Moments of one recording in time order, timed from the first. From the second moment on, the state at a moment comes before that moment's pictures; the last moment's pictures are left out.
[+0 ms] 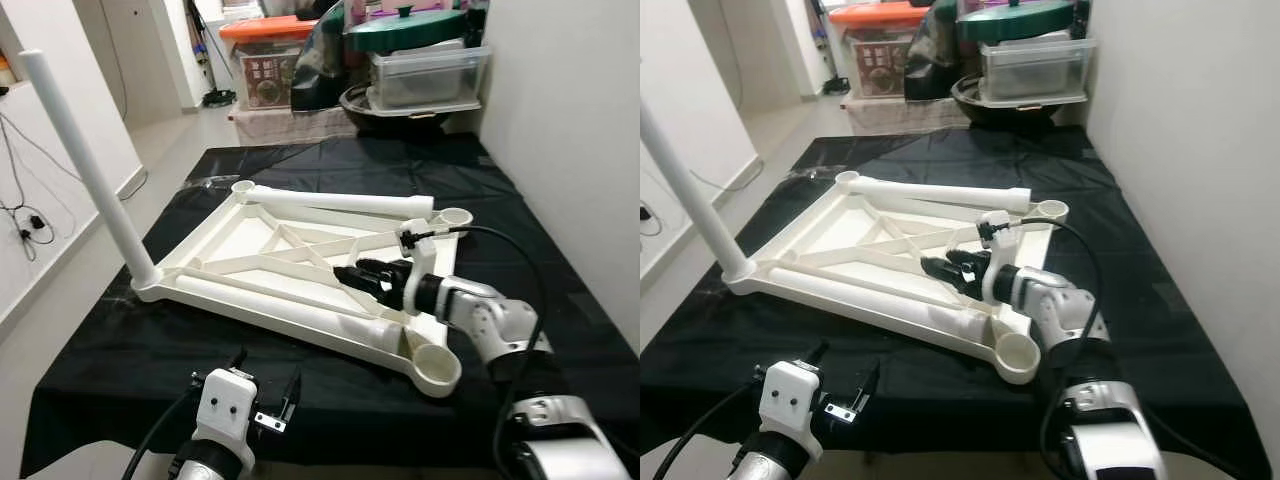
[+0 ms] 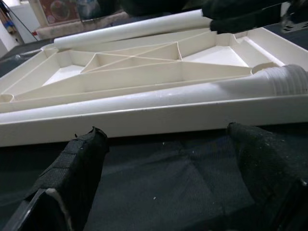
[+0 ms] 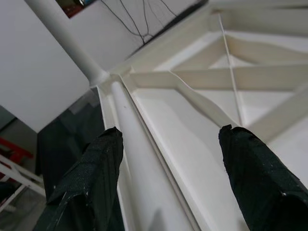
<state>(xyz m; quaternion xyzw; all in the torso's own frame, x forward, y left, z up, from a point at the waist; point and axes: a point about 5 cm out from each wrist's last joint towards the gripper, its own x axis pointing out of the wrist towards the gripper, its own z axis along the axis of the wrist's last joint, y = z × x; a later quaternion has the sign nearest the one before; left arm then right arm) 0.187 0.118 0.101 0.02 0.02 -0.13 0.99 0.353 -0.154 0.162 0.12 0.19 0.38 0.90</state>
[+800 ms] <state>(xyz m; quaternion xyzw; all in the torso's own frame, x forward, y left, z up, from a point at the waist) 0.189 0.117 0.103 0.02 0.02 -0.13 0.99 0.292 -0.229 0.154 0.23 0.28 0.36 0.86</state>
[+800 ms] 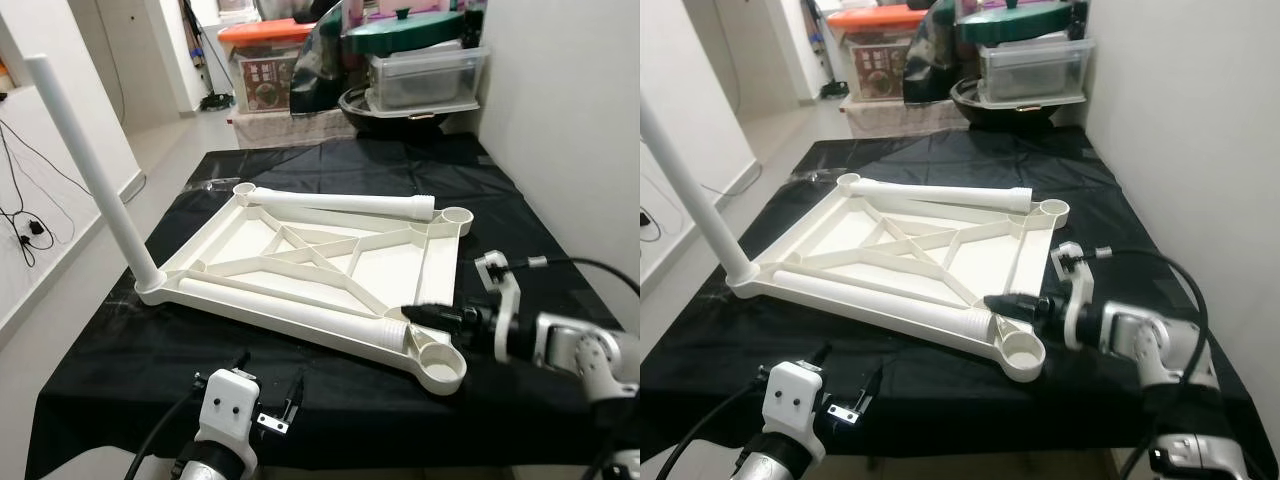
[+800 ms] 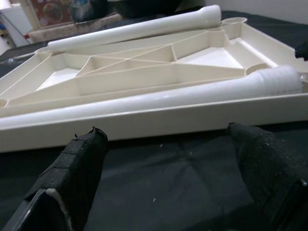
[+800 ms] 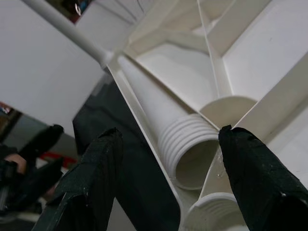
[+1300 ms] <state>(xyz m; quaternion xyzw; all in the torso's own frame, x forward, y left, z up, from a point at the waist) 0.189 0.115 0.102 0.01 0.02 -0.14 0.99 0.298 -0.220 0.161 0.24 0.33 0.33 0.85</state>
